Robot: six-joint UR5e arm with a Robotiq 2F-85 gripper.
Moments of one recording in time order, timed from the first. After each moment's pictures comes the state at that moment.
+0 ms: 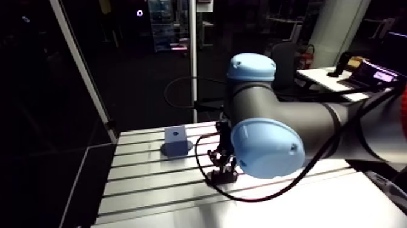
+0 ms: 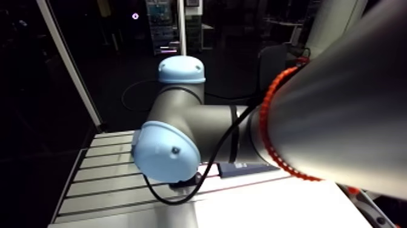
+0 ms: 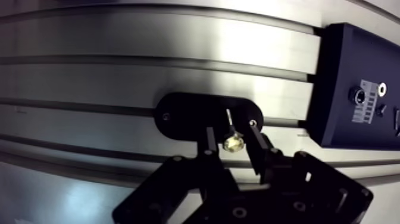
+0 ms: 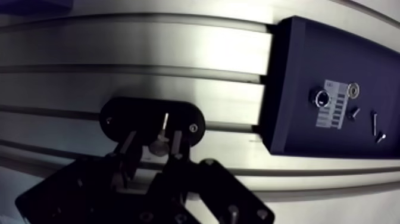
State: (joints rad) arm -0.22 -1.41 2.24 -2.48 -1.55 -1.88
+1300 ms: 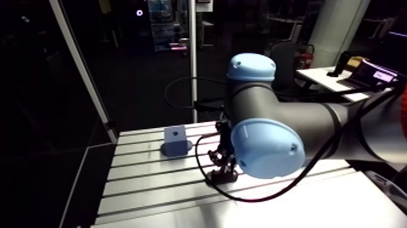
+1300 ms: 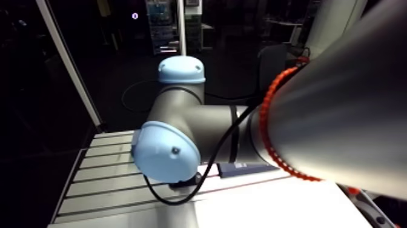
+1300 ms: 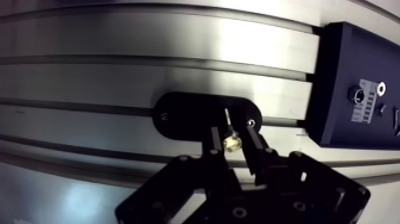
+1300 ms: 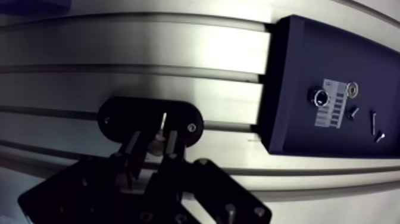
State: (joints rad) arm -0.22 -1.41 2.24 -2.48 -1.56 -1.88
